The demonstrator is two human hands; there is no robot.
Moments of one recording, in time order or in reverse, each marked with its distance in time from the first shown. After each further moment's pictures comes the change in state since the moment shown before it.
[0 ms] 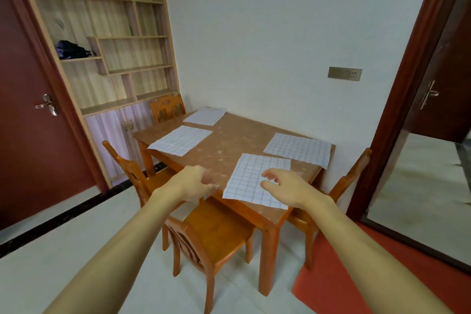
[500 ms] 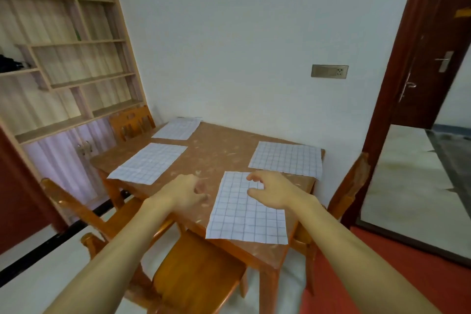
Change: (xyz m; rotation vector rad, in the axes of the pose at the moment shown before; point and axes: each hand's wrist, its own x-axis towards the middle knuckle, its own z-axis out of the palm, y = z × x) left_hand 0.224 -0.025 0.000 0.051 -0.053 0.089; right_hand 0.191 0.049 -0.011 -0.026 0.010 0.006
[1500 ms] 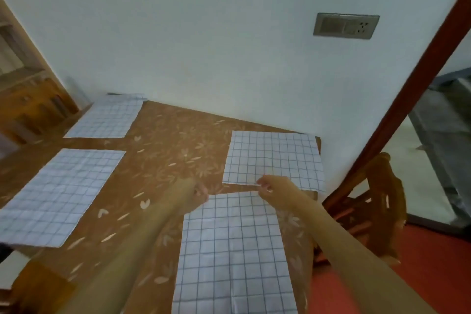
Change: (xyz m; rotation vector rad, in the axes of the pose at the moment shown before) left_hand 0.470 -0.023 0.061 -0.118 -0.279 0.116; right_hand 0.361 0.245 0.000 0.145 -0.044 0.410
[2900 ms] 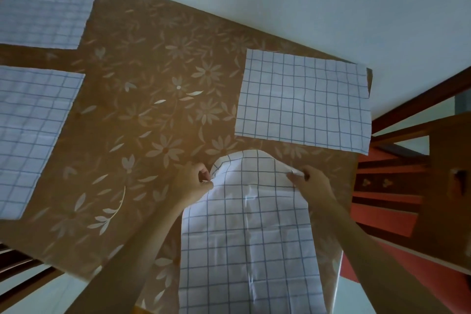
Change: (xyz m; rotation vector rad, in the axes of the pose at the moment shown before) left_hand 0.142 -0.128 0.140 -0.342 -0.057 -0.191; right_hand 0.121 0.110 0.131 0.324 0.058 0.535
